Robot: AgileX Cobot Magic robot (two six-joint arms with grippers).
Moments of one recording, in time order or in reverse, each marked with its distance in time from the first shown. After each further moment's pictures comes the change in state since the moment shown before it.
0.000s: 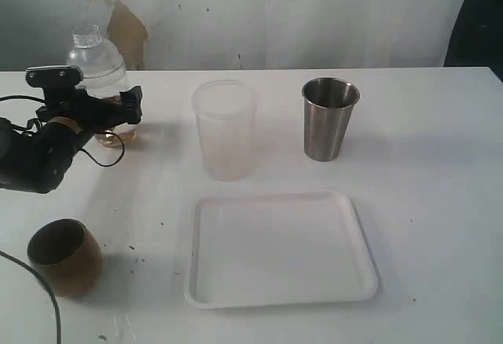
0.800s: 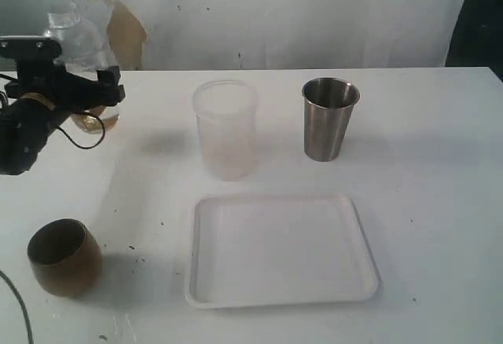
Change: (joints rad) left arm 0.000 -0.230 0.115 -0.063 0.099 0.136; right arm 0.000 0.000 0.000 0.000 0.000 -0.018
